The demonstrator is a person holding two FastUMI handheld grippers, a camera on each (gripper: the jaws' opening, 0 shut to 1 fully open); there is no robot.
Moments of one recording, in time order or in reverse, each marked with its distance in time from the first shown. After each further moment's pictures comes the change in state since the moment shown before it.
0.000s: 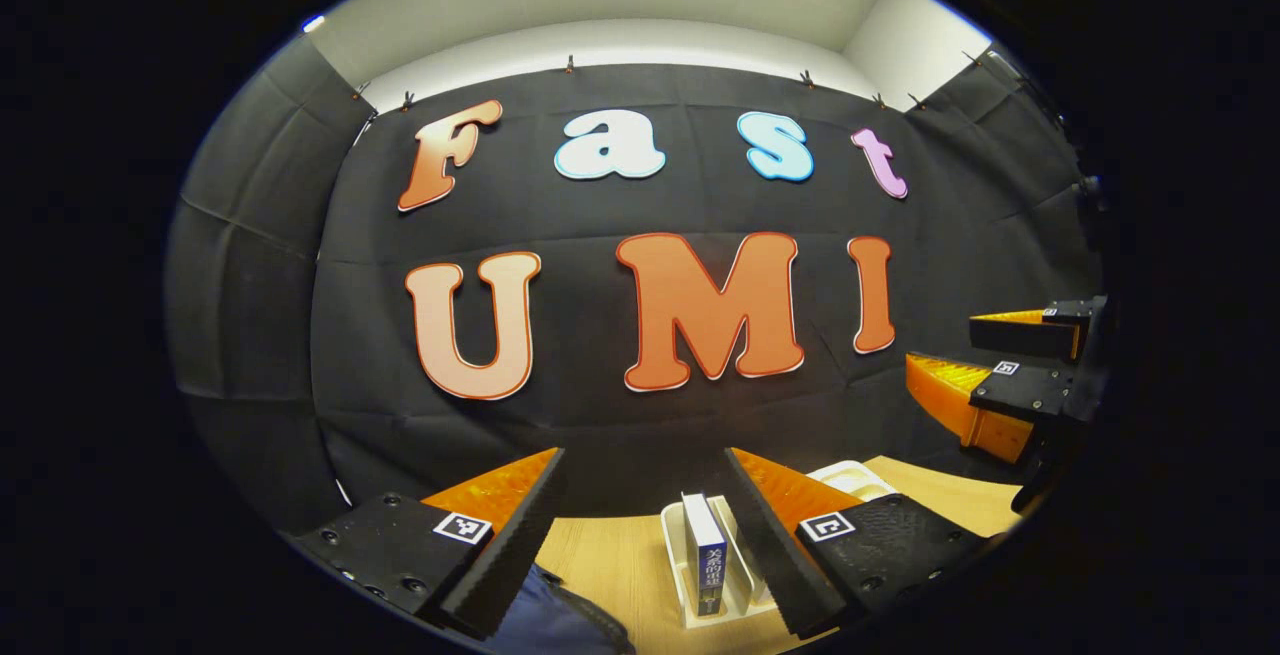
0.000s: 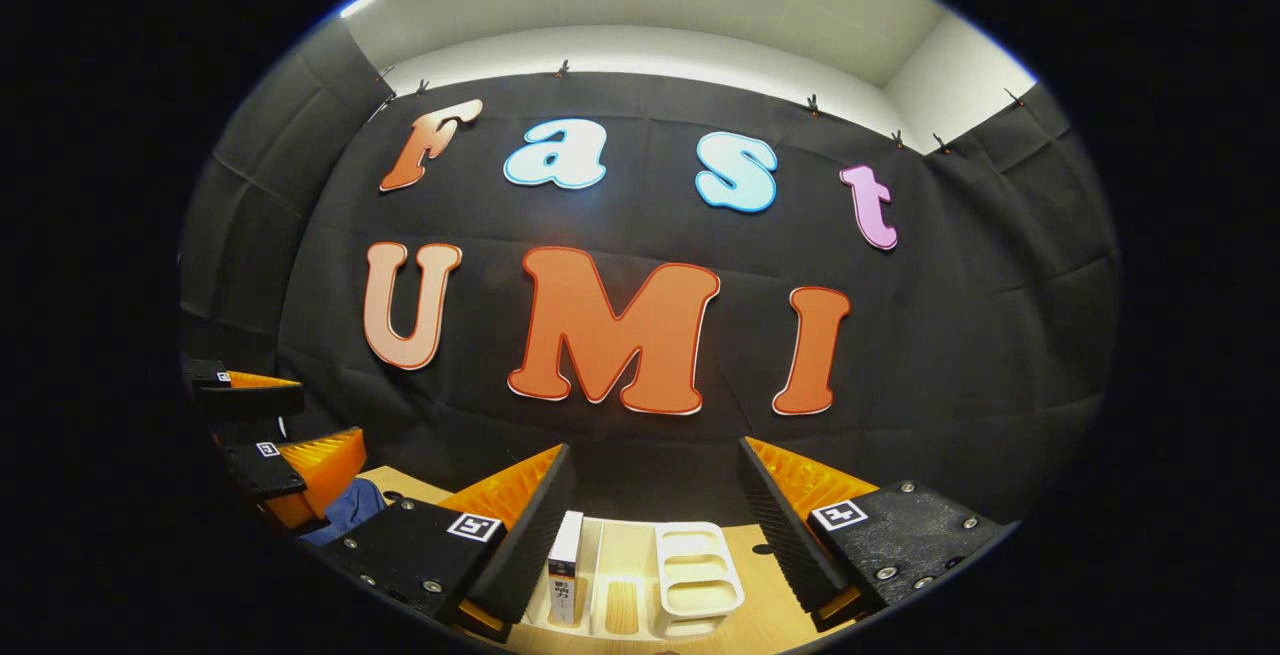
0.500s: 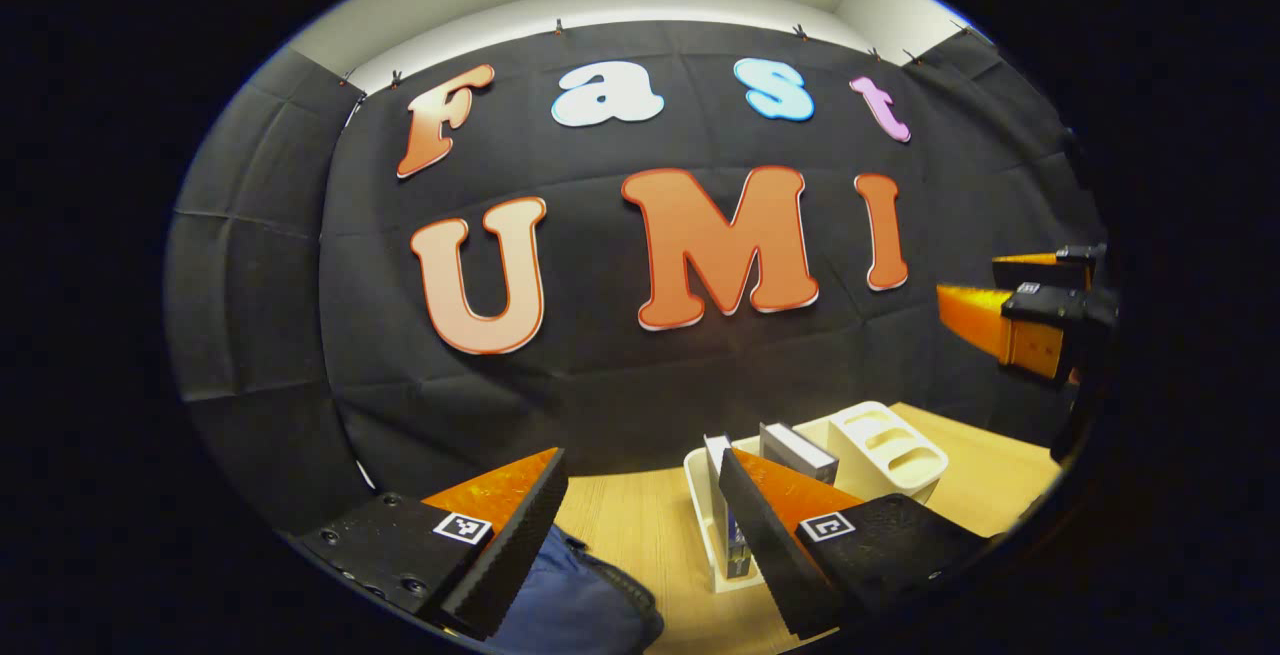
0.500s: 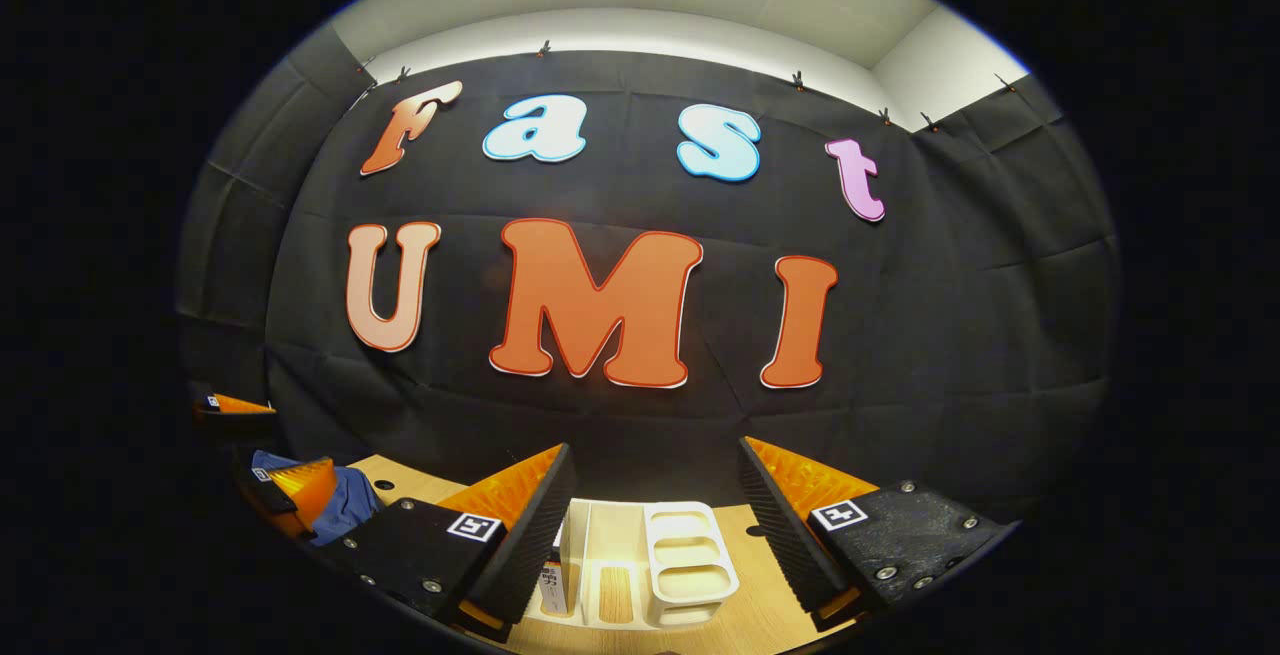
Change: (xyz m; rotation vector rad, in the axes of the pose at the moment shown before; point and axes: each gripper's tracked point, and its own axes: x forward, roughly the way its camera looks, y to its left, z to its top) left arm -0.004 0.018 -0.075 0.059 0.190 0.031; right arm 0.006 -0.012 -0.027 0.018 0.076 -0.025
